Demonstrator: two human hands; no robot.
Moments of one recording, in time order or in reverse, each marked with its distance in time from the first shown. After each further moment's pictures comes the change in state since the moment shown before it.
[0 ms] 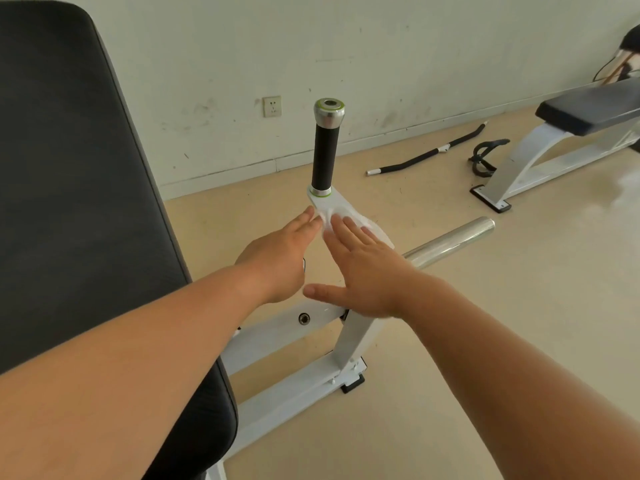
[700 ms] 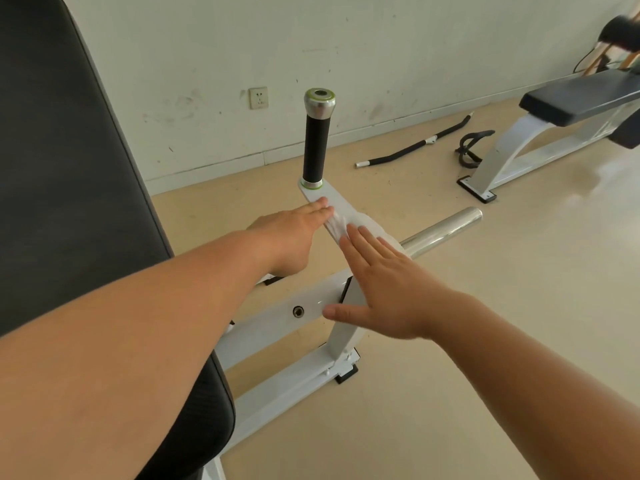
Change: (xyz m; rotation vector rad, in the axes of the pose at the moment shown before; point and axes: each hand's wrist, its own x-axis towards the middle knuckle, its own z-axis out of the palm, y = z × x) left_hand 0.017 0.016 -0.016 0.132 -0.144 0.097; right_hand -0.049 0.007 0.007 -0.046 -0.066 0.031
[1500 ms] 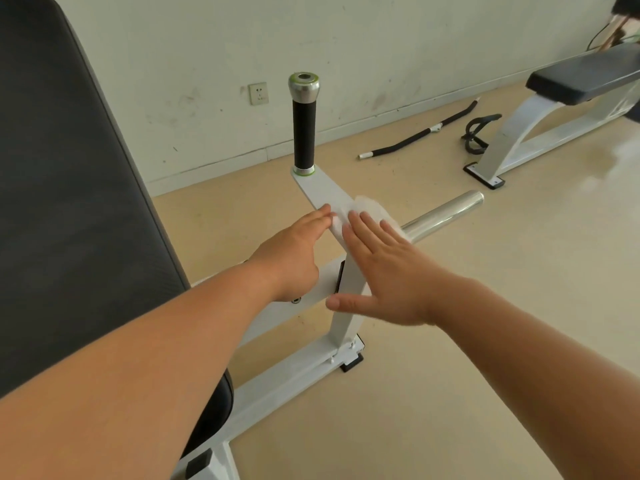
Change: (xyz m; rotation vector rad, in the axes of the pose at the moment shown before) left_hand -0.028 0.025 0.037 -0.405 0.075 -0.005; right_hand -0.008 0.016 0.014 -0.027 0.055 -0.054
